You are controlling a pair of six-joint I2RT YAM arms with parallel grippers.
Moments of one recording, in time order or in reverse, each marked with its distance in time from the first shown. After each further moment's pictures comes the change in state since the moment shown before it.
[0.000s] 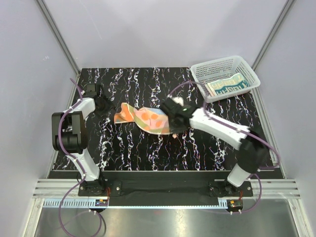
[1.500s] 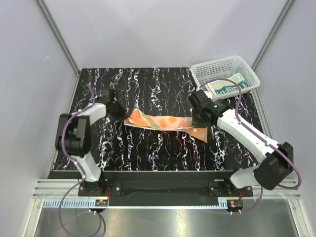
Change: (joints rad) left arm -0.188 0.011 -0.092 0.112 0.229 -0.147; right arm -0.233 -0.270 -0.122 -0.050 -0.005 -0.052
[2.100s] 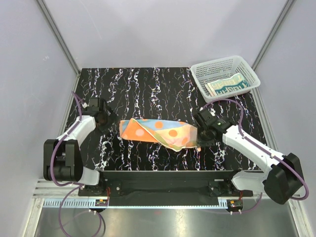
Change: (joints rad) left arm 0.088 -0.393 -0.242 -0.196 -0.284 0.131; right arm -0.034 -0.196 -0.357 0.061 -0.137 0.021
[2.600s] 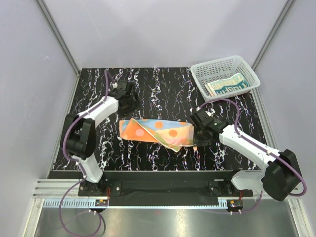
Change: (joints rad) left arm -0.283 0.317 0.414 -0.017 -0.012 0.027; right arm 0.050 0.037 -0.005 0.069 -0.003 0.031
